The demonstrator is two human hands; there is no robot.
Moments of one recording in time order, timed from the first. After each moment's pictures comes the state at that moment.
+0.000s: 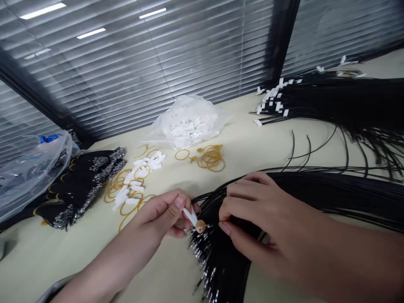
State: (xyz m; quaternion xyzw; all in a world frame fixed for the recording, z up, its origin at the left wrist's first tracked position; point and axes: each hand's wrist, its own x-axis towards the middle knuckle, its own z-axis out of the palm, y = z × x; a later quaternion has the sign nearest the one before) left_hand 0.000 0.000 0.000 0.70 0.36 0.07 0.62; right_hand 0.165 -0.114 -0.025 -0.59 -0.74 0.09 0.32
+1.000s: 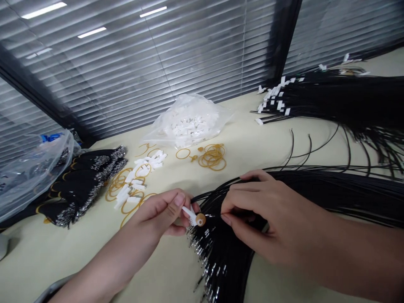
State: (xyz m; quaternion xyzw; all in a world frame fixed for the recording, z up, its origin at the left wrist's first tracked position) left_hand 0.000 -0.003 0.005 0.69 0.37 0.07 0.62; right_hand 0.169 -0.110 -0.029 -0.59 -0.73 0.09 0.34
